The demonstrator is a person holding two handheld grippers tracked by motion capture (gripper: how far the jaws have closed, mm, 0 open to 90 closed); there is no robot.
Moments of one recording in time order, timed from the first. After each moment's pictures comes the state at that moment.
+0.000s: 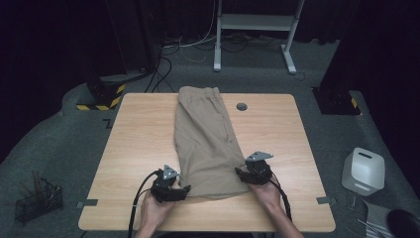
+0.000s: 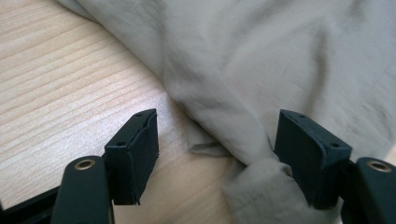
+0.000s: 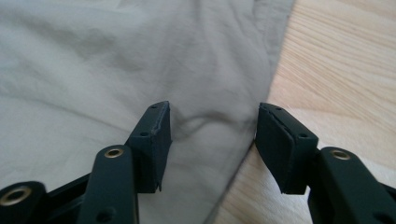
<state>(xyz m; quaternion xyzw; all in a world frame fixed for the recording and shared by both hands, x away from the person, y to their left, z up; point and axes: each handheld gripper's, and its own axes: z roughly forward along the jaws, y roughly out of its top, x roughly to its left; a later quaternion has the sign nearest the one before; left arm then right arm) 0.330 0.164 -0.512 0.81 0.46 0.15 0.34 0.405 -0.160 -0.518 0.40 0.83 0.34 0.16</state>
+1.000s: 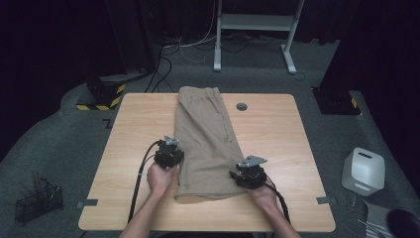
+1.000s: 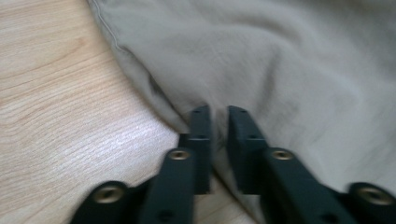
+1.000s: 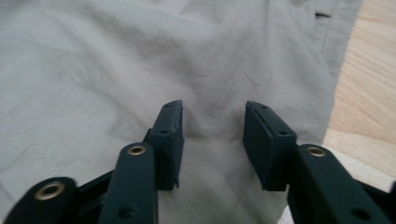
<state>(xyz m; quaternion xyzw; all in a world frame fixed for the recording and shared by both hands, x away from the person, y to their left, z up) 0.436 0.173 -0.513 0.78 0.50 0.18 0.32 0.394 -0.144 -0.521 0.34 0.85 0.36 0.15</state>
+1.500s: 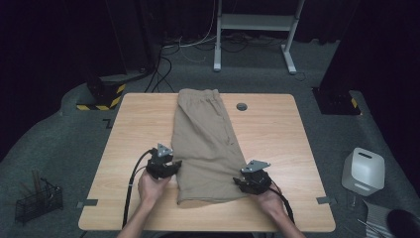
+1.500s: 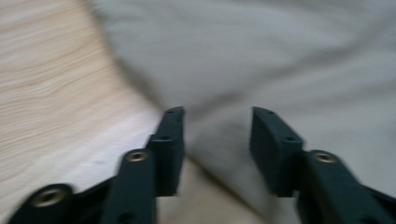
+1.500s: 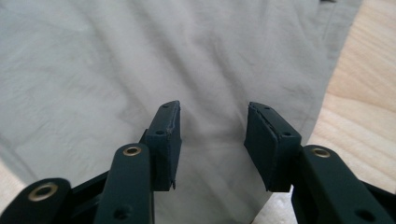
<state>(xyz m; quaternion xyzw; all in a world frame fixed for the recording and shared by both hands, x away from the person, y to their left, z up) 0.381 0.180 -0.493 0.79 0.46 0.20 0.34 0.377 -0.155 -0.515 0.32 0.87 0.34 0.15</state>
